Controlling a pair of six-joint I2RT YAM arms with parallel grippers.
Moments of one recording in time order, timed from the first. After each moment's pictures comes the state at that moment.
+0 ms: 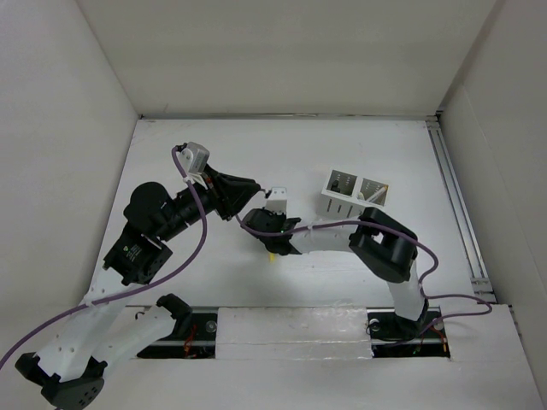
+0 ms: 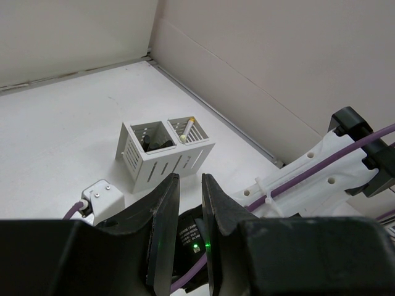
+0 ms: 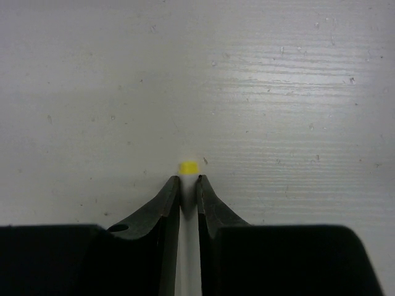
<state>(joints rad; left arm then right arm) -0.62 0.74 1.00 -0.18 0.31 -0.40 1.07 2.02 1.27 -0.21 0.69 0.86</state>
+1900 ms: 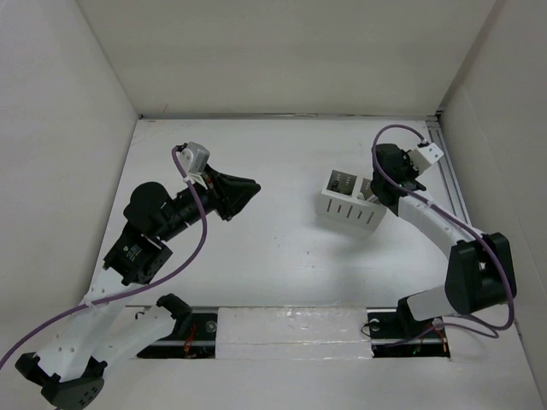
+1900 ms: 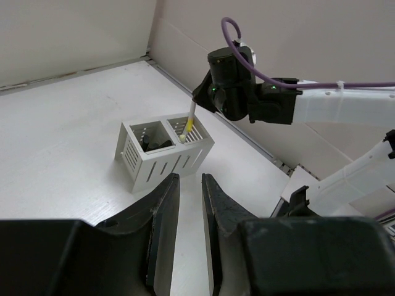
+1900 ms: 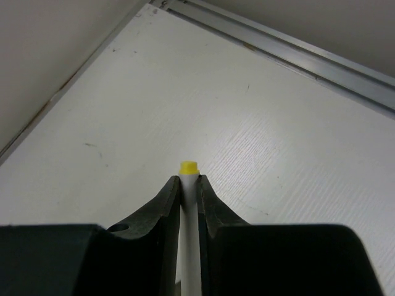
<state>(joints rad) -0.62 0.74 1.00 -0.18 0.31 -0.40 0.28 1.40 0.96 -0.13 0.98 0.81</state>
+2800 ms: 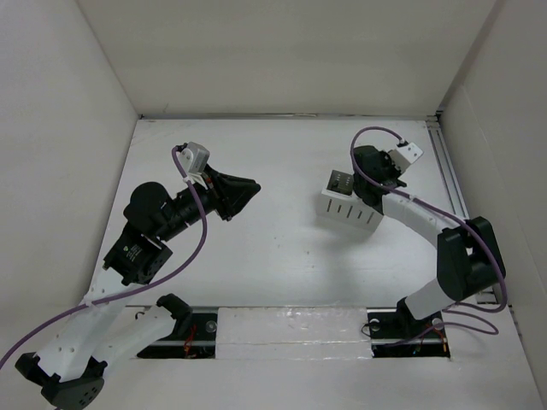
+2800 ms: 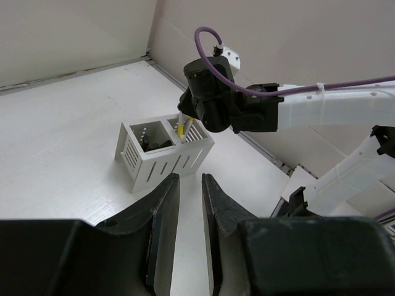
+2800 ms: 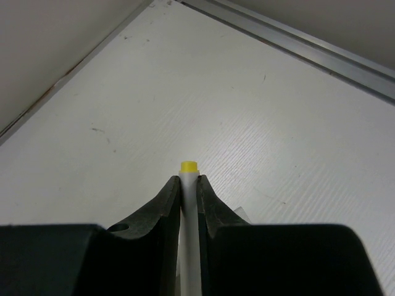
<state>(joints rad) -0.62 0.74 1.00 -0.18 0.31 -0.40 0.38 1.53 1.00 -0.10 1.09 0.80</state>
